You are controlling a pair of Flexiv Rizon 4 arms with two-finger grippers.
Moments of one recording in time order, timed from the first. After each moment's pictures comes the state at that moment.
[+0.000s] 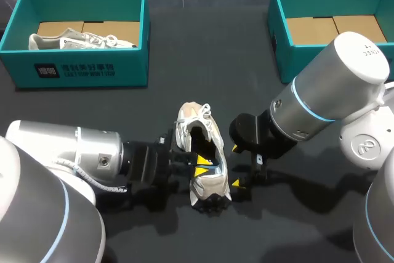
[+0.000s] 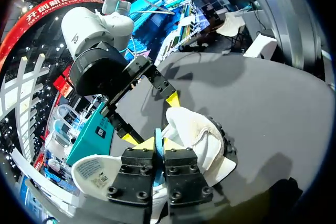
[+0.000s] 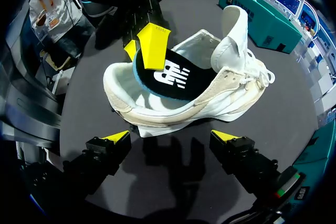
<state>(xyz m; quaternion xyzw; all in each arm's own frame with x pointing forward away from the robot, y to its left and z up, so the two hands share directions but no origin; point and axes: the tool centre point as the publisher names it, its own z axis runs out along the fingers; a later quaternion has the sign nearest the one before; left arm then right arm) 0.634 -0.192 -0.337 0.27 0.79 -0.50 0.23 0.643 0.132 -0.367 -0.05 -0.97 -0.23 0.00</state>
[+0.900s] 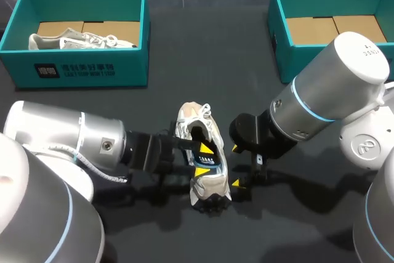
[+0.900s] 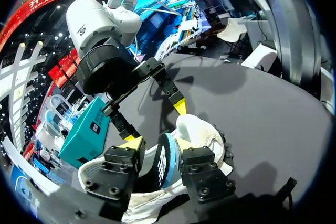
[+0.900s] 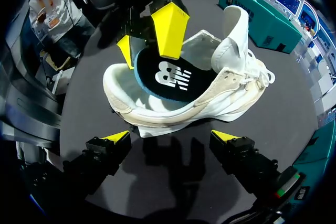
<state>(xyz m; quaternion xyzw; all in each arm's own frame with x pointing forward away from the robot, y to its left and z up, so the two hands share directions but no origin) 0.637 -0.194 -0.322 0.25 0.81 -0.49 0.19 0.643 0.132 -0.367 -0.05 -0.97 -0.23 0.00</state>
